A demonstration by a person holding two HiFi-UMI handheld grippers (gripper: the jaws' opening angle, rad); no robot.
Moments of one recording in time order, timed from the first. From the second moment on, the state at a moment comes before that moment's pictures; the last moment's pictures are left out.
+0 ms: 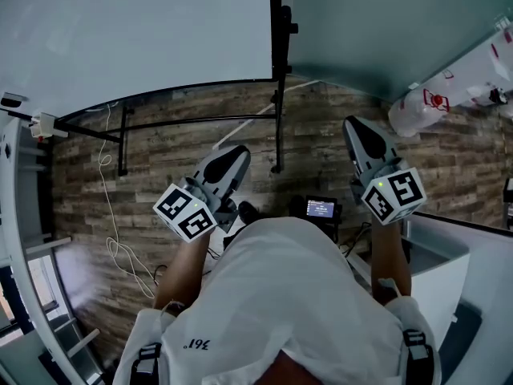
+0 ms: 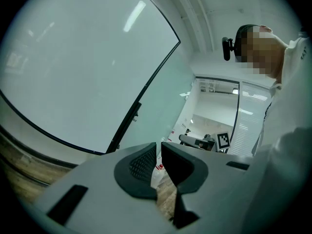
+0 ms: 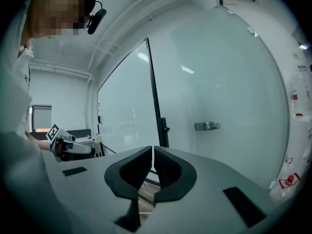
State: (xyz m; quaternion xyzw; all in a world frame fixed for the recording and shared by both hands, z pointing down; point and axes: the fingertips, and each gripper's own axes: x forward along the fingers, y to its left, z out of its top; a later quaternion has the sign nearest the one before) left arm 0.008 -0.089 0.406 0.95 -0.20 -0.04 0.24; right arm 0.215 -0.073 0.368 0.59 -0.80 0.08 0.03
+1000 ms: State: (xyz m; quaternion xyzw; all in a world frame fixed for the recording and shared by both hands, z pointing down) left arm 0.015 -0.073 0.415 0.95 -0.19 -0.01 0.26; right arm 0.198 -0.059 0.396 0.57 -0.81 0.10 0.07
